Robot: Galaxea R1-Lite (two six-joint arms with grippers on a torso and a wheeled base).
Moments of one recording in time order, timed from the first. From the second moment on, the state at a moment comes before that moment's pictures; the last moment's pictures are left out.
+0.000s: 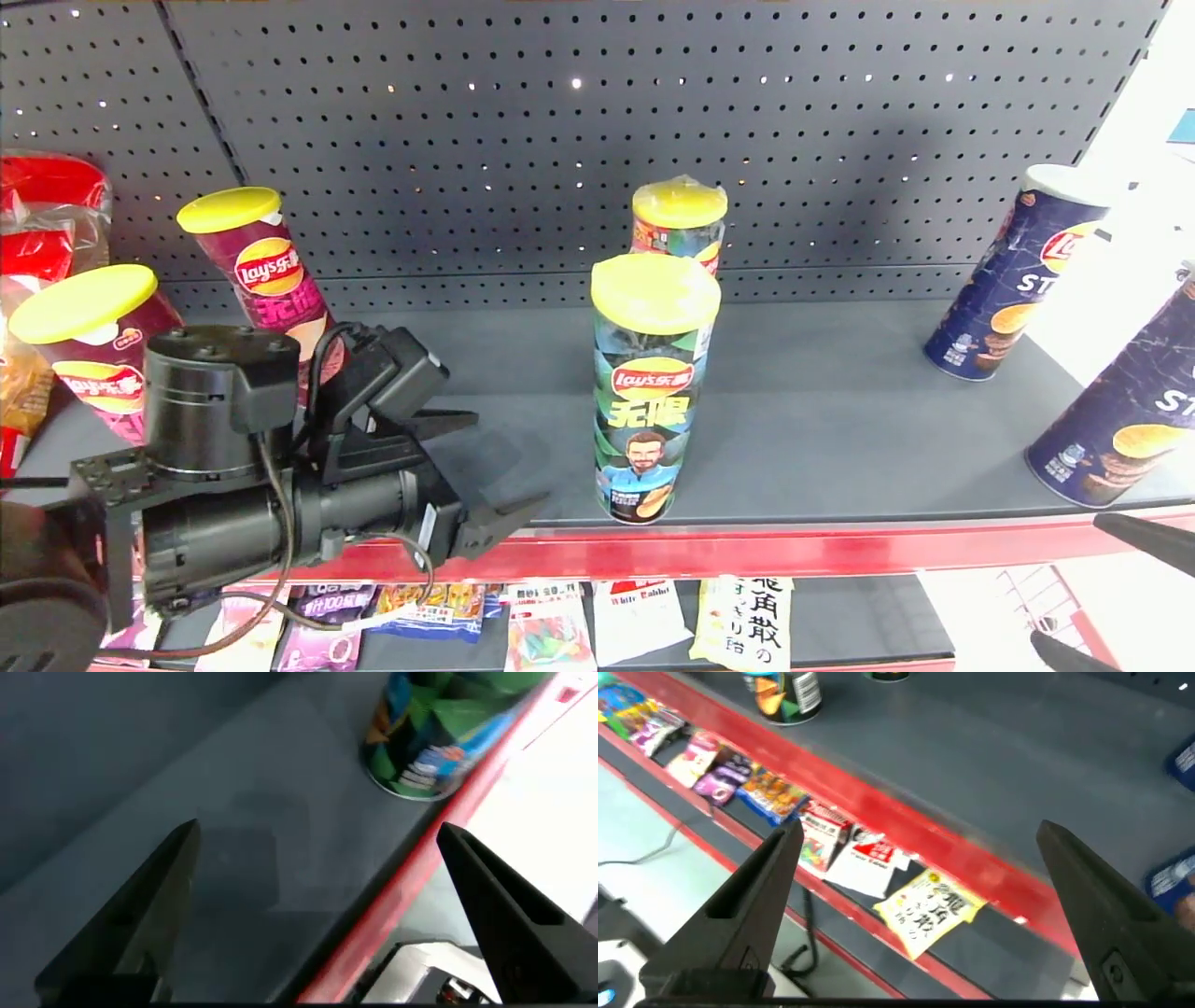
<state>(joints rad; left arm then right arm) -0.54 1.56 -0.57 -0.57 -0.27 0.16 0.41 0.70 -0.24 -0.26 0.15 -0.15</state>
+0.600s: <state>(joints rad) -0.54 1.65 -0.63 -0.57 -0.25 0.16 0.40 0.50 -0.15 -0.18 0.13 -0.08</state>
